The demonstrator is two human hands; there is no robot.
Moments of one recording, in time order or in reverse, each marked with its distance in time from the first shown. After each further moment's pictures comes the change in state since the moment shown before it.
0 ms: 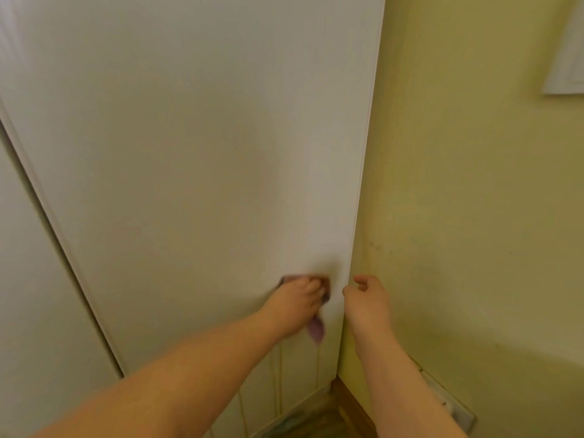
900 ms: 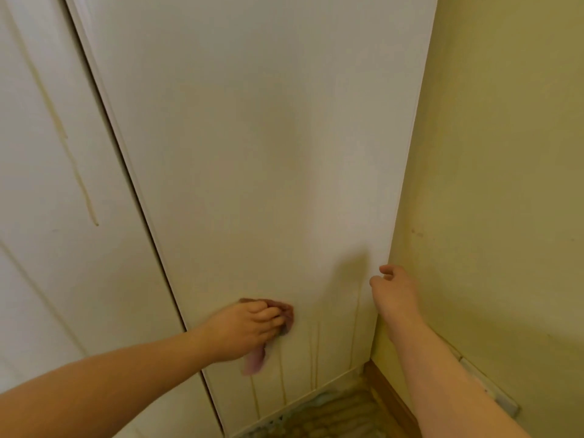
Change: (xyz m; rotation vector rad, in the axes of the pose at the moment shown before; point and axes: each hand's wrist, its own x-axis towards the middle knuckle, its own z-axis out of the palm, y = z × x) left_hand -0.160 -0.011 0.023 -0.029 0.006 0.166; right_hand -0.003 0.011 0.013 -0.127 -0.072 -0.029
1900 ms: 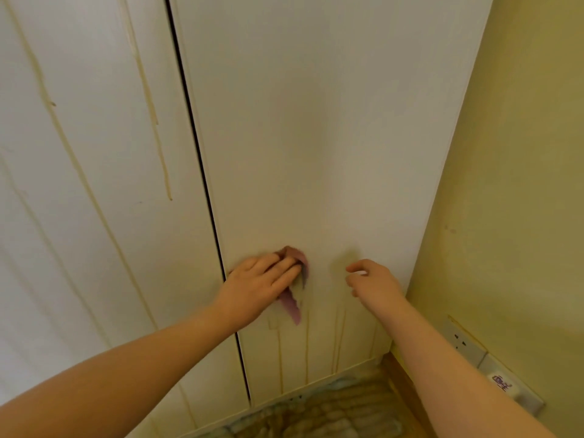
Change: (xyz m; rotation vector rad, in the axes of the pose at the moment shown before) left_hand -0.046 -0.005 -0.041 -0.053 0.460 -0.532; right_hand -0.051 -0.022 0.041 -0.234 -0.330 -0.145
